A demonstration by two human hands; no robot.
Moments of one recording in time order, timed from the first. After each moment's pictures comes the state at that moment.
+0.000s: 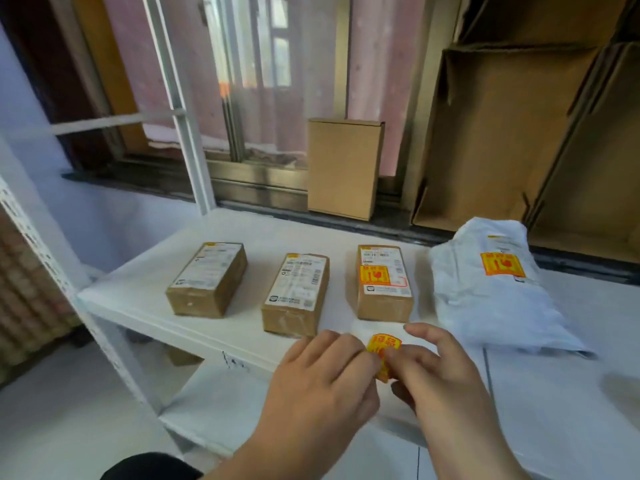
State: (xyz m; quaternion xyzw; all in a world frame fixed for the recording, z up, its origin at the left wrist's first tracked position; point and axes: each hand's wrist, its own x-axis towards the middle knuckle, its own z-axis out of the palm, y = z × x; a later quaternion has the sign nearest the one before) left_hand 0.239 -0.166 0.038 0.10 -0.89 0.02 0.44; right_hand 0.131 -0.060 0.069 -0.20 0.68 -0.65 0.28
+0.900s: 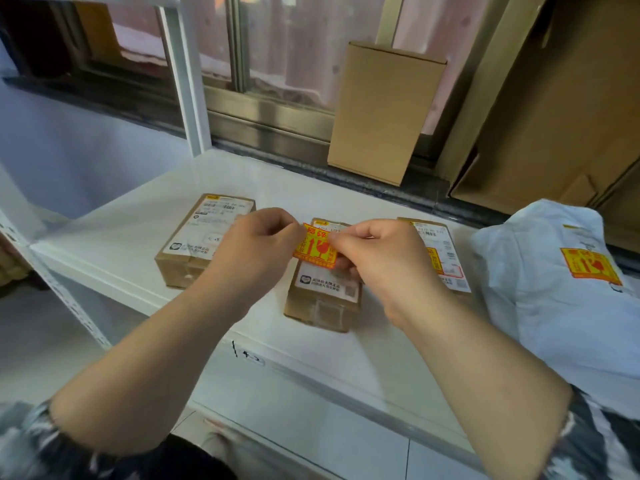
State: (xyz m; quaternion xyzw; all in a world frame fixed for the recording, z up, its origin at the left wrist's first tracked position) left_hand 0.247 -0.336 0.076 0.44 -0.69 -0.48 0.31; right_hand 0.122 -0.244 0.093 -0.28 0.75 -0.54 0.25
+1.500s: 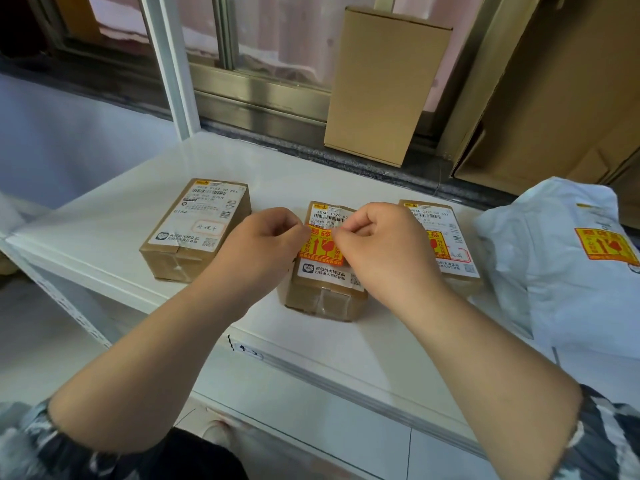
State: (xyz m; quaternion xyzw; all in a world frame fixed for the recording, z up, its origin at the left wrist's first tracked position) left_hand 0.240 -0.345 0.052 0.41 -0.71 -0.51 0.26; right_hand 0.112 -0.250 0.073 -0.38 0.83 -0.40 0.10
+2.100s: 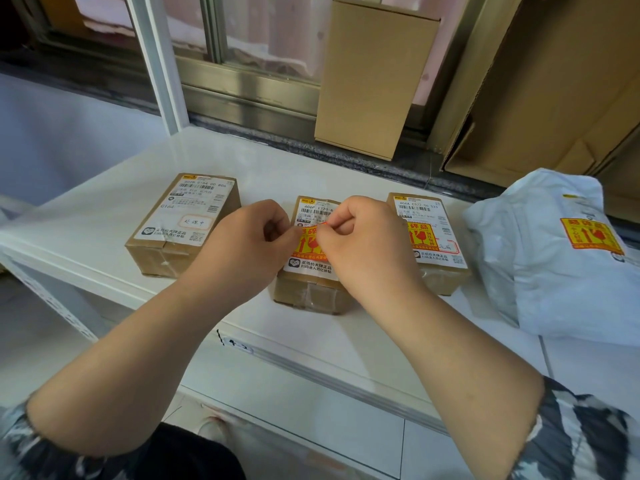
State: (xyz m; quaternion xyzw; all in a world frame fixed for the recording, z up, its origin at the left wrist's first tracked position) left_hand 0.245 -0.344 0.049 0.39 -0.82 -0.32 0.27; right_hand 0.118 -0.254 0.062 -0.41 0.82 -0.41 0.04
